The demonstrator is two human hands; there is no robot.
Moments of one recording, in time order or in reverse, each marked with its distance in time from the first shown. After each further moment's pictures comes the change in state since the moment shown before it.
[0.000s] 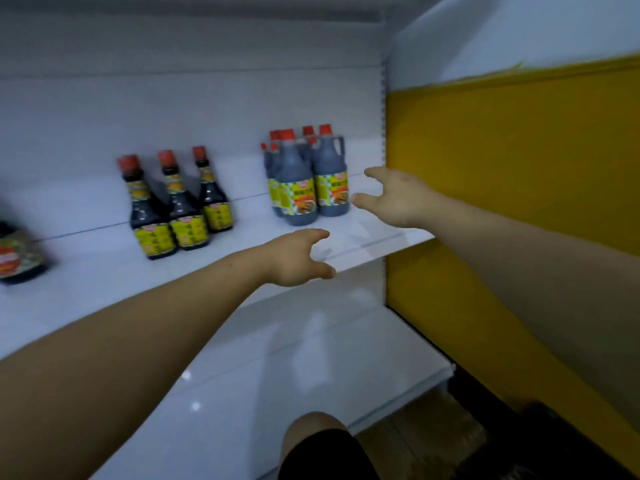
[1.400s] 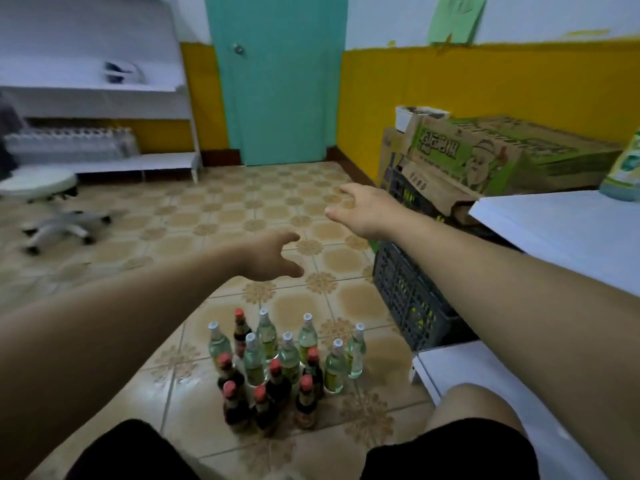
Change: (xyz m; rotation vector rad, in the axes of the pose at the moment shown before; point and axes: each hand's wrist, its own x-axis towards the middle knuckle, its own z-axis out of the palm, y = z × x) left_hand -0.605 -0.140 0.039 -0.277 0.475 -1.867; right_hand -0.308 -0.581 0.247 0.361 -0.943 -1.530
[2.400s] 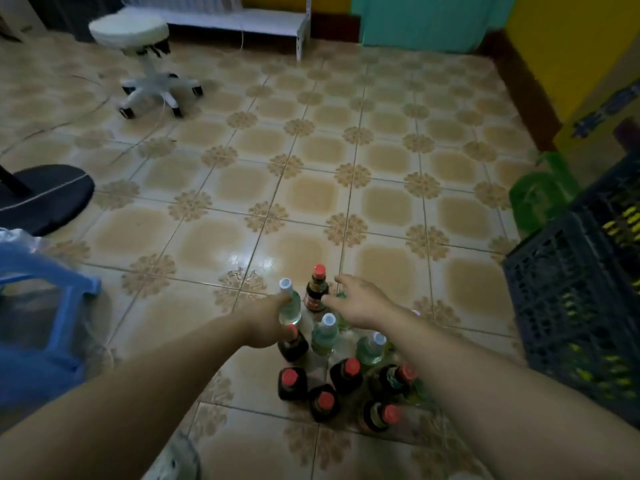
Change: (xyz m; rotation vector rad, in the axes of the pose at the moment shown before) left_hand 0.117 -0.282 0.158 -0.277 -0.259 -0.511; right_hand 0.172 -0.026 0.353 0.105 -0.760 -0.067
